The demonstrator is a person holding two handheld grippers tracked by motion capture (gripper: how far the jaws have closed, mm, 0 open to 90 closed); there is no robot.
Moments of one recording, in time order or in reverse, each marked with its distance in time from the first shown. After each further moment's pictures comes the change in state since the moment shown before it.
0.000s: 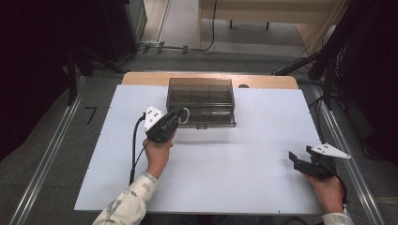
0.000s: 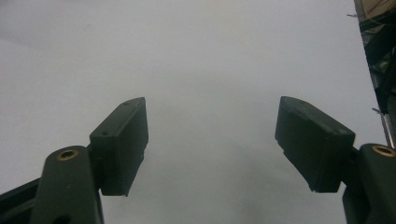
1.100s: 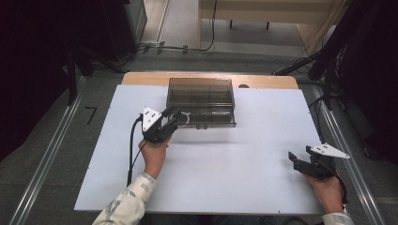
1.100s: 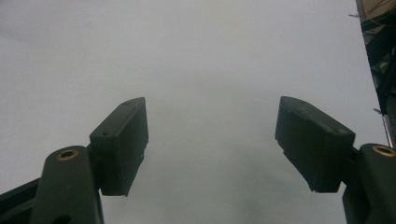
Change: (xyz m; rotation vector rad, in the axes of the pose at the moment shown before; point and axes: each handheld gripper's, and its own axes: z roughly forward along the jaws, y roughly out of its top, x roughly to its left) left arm 0.011 -0.006 -0.003 0.034 0.069 0.021; right arm 0.001 0.000 0.001 0.002 0.003 -0.008
